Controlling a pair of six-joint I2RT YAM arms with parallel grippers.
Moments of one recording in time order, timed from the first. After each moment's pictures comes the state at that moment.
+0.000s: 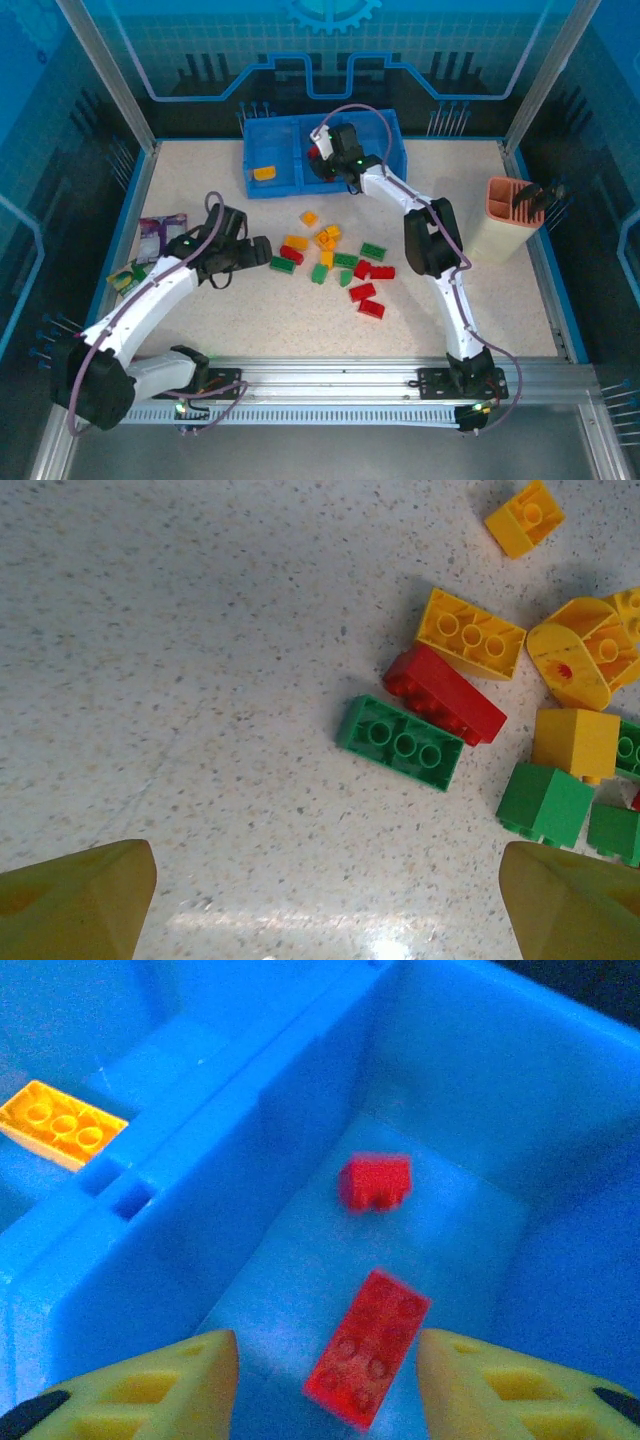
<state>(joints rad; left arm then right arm) -0.36 1.17 0.89 -0.74 -0.05 -0.60 0.48 2.40 2.08 -0.30 -0.01 -0.20</state>
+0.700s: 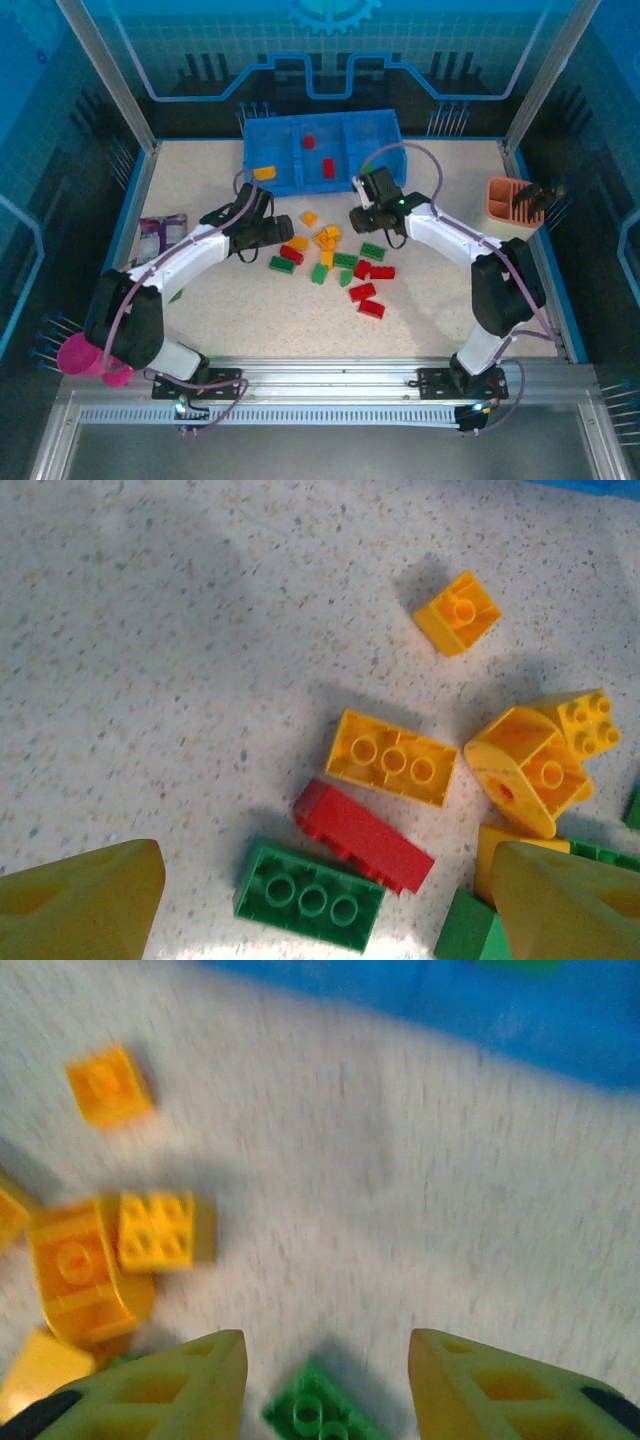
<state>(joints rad) -0.39 1.50 1.04 -0.52 -0.05 -0.61 0.51 1.69 1.23 -0.53 0.10 0.11</state>
